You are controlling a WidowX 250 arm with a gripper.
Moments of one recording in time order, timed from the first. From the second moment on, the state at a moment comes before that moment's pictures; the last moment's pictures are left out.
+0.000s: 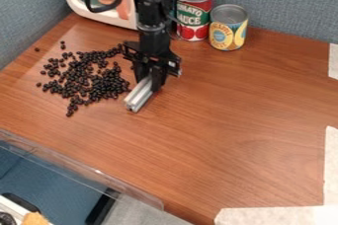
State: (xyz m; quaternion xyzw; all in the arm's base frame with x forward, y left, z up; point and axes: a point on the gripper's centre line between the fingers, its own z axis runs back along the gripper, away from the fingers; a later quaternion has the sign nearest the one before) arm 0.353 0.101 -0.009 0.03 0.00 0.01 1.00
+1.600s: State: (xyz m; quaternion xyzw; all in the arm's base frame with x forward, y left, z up) arm 0.319 0.237 -0.008 0.04 0.00 0.16 0.99
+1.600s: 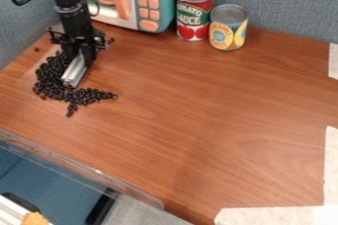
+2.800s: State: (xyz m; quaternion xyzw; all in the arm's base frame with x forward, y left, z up) arm 0.306 0.135 0.044 -0.02 -0.05 0.09 0.99
